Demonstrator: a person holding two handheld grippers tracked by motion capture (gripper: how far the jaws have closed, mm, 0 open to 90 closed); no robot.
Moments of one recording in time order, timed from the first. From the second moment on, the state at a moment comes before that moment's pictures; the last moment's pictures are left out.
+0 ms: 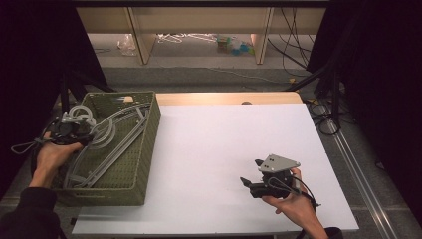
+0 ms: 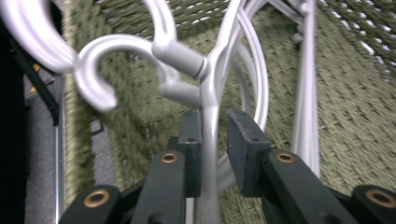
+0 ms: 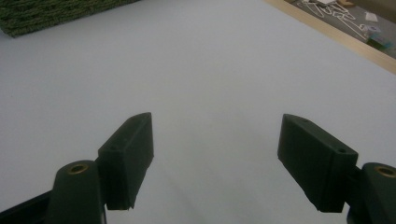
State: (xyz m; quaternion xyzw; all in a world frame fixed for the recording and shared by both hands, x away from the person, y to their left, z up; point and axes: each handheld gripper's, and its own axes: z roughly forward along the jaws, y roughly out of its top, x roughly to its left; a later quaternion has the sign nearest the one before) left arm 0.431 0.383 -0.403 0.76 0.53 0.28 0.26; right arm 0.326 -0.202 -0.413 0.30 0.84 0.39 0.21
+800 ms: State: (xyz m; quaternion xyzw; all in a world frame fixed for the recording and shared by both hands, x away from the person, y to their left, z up) left arm 0.379 0.317 -0.362 0.72 0.47 0.28 0.43; right arm 0.327 -0.202 -0.414 0.30 0.84 0.40 0.21
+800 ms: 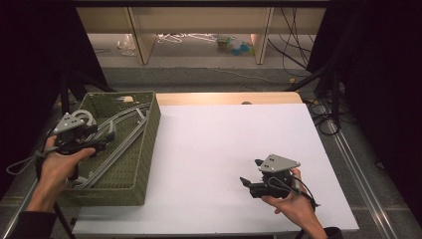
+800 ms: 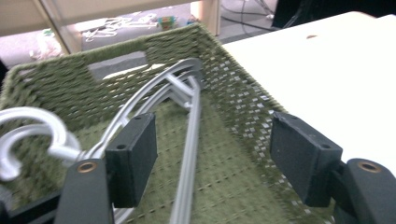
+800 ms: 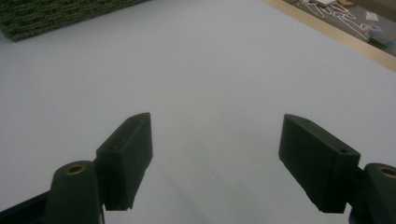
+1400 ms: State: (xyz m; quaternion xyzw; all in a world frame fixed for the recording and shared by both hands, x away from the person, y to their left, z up) left arm 0.351 0.264 -0.361 0.74 0.41 0.27 0.46; right arm 0.329 -0.203 -0.417 0.30 0.84 0.41 0.20
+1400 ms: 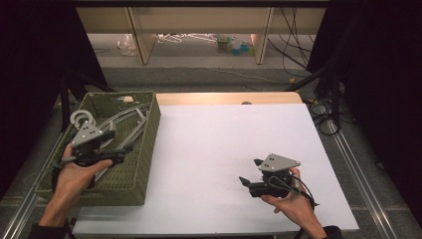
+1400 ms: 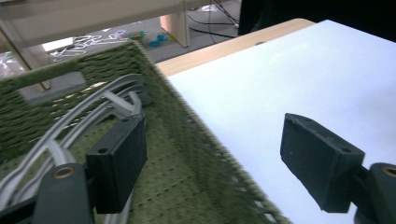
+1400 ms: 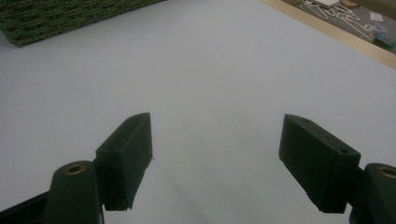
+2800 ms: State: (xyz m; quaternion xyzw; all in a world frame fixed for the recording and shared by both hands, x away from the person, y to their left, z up) left arm 0.280 0.177 -0.417 0.77 0.31 0.22 0.52; right arm 0.316 -0.201 -0.419 0.31 0.82 0.44 0.19
